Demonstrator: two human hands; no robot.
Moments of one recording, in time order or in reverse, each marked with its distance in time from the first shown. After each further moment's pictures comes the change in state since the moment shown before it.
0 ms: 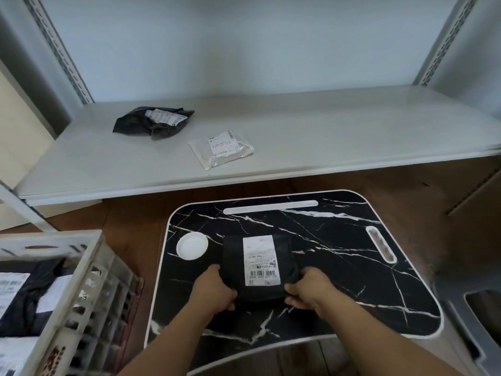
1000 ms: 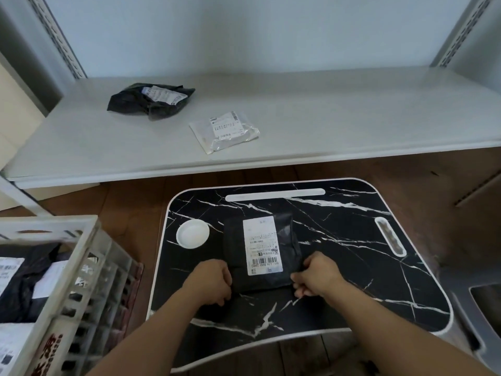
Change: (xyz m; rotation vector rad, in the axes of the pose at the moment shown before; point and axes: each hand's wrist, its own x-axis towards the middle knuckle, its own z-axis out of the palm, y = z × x) left_hand 0.020 -0.007 -0.013 0.382 -0.190 0.096; right_hand 0.009 -0.008 -0.007 -0.416 0.054 -0.075
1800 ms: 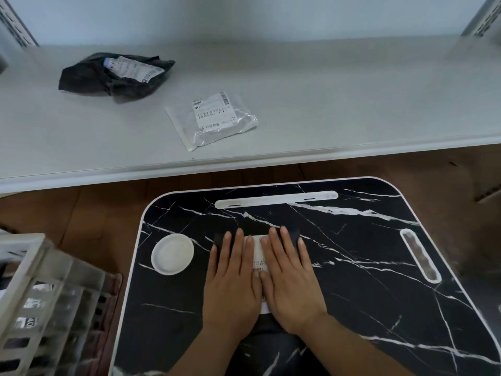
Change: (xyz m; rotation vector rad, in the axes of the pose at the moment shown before) left_hand 0.081 0.021 0.056 0.426 0.623 0.375; right_hand 0.071 0.001 0.051 -0.863 0.431 -0.833
